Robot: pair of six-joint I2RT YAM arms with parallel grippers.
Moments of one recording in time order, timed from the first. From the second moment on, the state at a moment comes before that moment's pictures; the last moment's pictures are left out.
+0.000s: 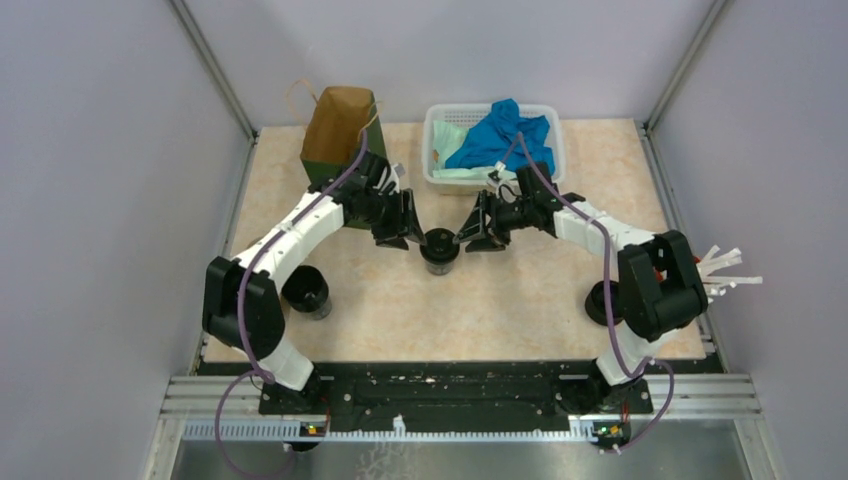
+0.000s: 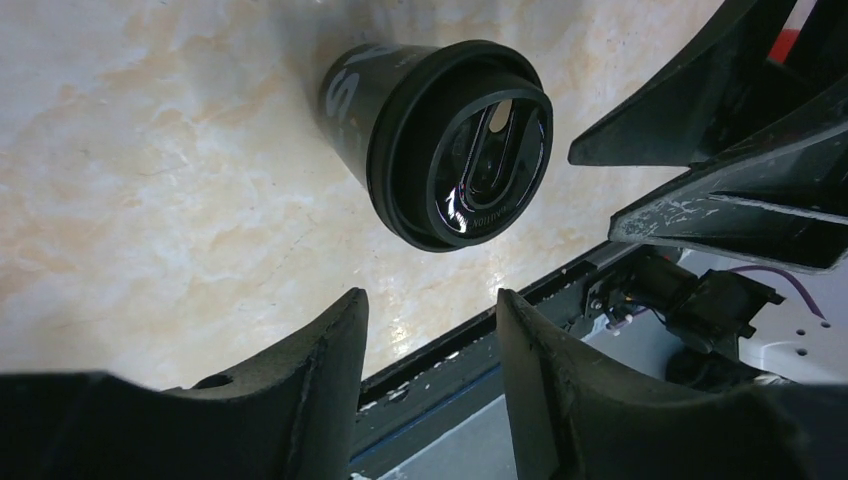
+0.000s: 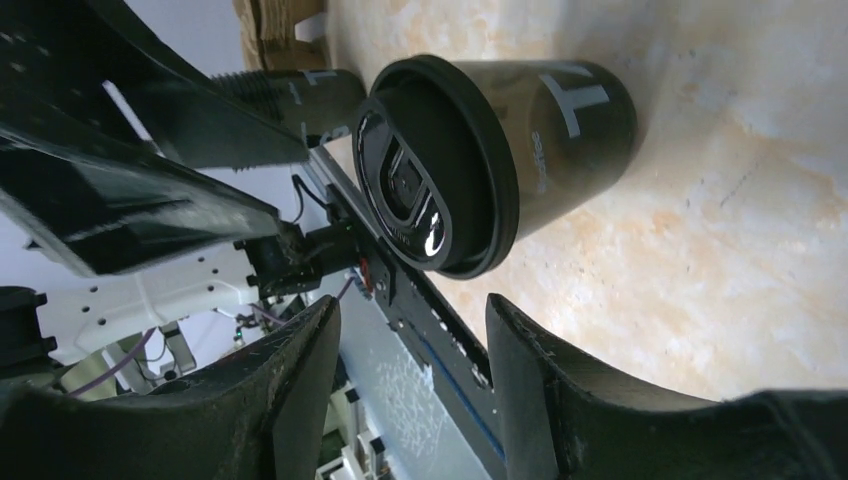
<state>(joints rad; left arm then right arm) -0.42 1.60 1.36 -0.79 0.42 -0.52 0.40 1.67 1.10 -0.28 -0.84 0.68</state>
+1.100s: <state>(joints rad) -0.41 1.66 1.23 -0.62 0.40 -0.62 0.40 1.76 1.10 -0.18 -0.86 0.70</state>
